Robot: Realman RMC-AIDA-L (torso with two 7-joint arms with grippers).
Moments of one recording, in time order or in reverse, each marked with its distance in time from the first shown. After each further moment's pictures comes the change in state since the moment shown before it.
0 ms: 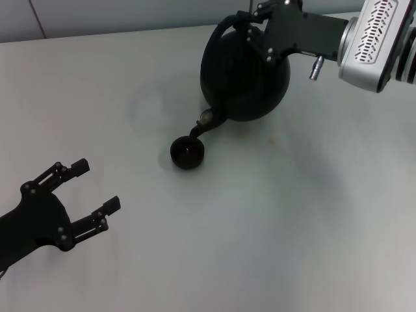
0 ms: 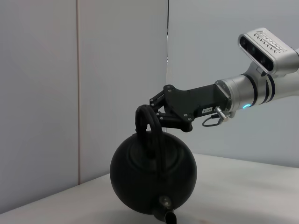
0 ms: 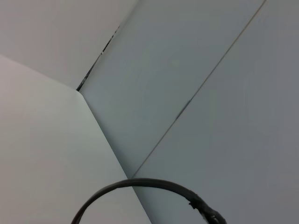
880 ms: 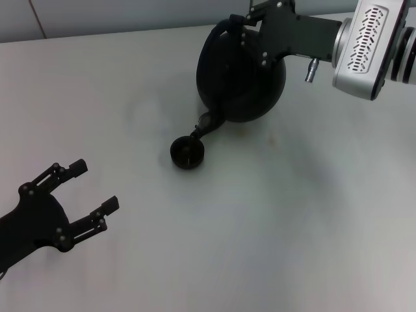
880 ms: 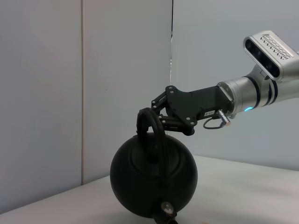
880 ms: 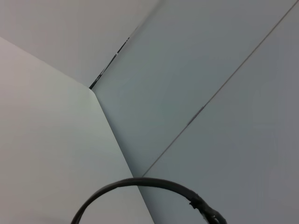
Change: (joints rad) left arm 0.007 0.000 0.000 -0.009 -0.012 0.002 0.004; right arm 0.005 0.005 -0.029 -0.005 0.001 -0.002 -0.054
